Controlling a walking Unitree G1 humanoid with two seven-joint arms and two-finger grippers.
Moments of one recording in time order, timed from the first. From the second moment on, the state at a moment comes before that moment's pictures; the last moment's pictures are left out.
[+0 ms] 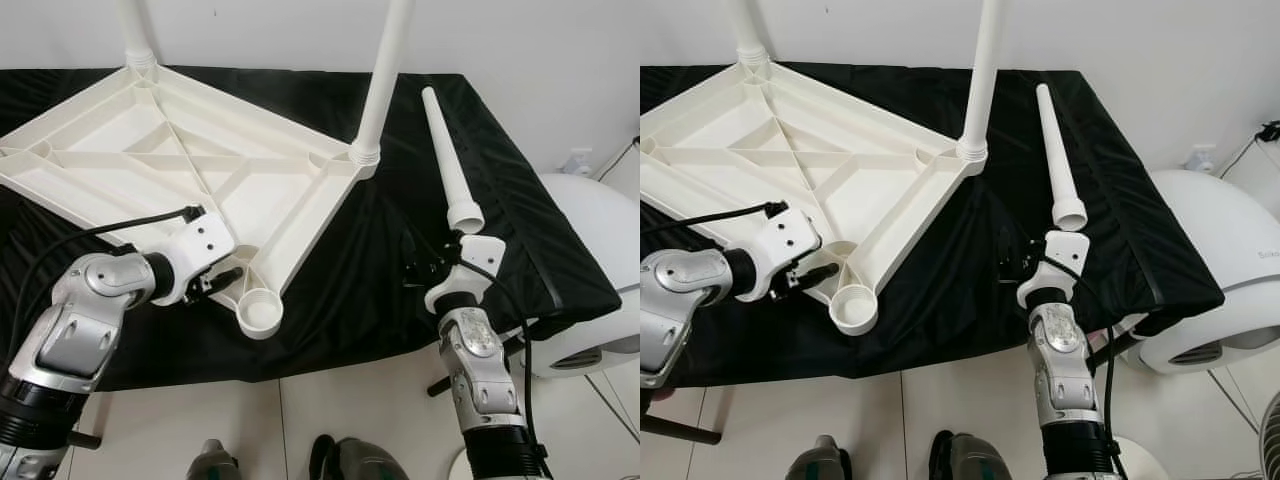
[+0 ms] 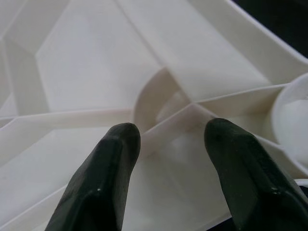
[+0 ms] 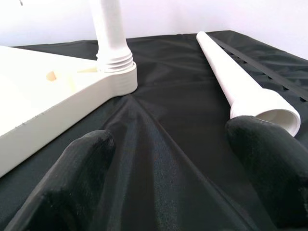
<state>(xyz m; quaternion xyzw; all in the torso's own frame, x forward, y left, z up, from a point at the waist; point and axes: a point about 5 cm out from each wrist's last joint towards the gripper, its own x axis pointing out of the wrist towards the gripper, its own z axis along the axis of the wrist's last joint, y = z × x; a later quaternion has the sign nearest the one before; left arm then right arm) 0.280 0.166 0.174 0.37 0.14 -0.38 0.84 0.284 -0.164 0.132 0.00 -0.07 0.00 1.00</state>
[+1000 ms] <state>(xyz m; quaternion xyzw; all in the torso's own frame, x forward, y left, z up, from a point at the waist) 0.273 0.083 0.158 0.37 0.07 -0.43 0.82 0.283 -0.165 0.135 0.00 -0.08 0.00 1.00</state>
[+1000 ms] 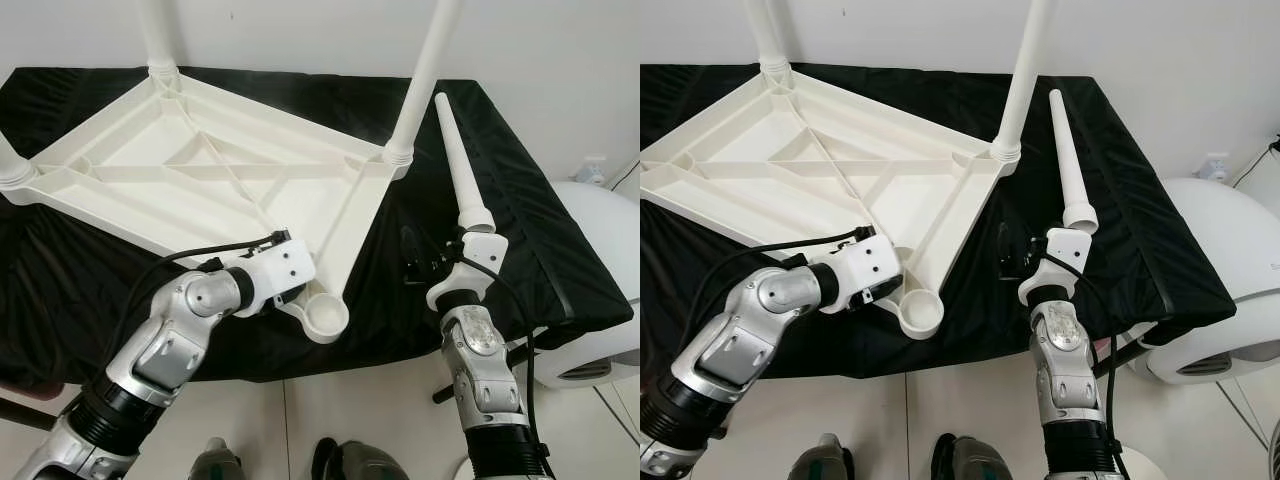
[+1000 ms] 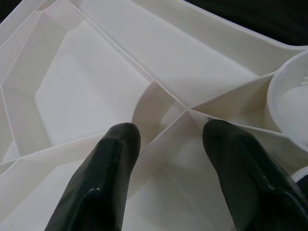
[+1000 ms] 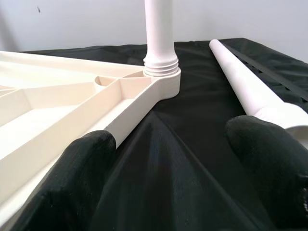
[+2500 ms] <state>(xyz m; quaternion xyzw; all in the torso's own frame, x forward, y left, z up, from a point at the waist) 0.316 0.060 0.156 0.42 0.09 -0.38 0.82 0.279 -0.163 0.136 0.01 -0.08 -0.01 1.00</state>
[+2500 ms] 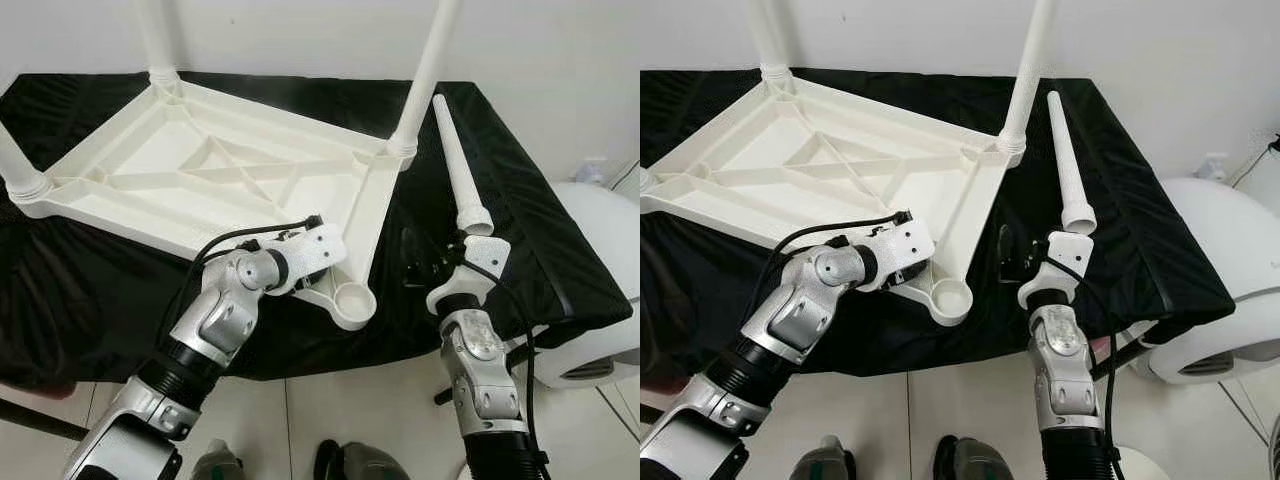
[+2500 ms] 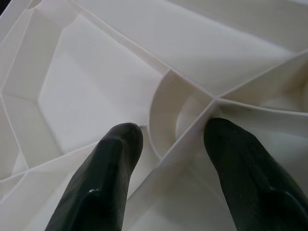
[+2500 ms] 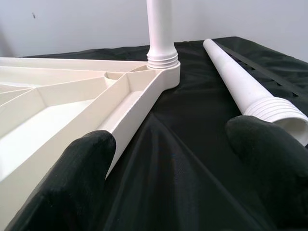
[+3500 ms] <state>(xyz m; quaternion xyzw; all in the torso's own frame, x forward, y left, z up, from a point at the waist) 0.299 0.077 0.225 0.18 -0.07 -0.38 0.91 0.301 -0.215 0.137 -0.01 -0.07 -0.12 0.99</state>
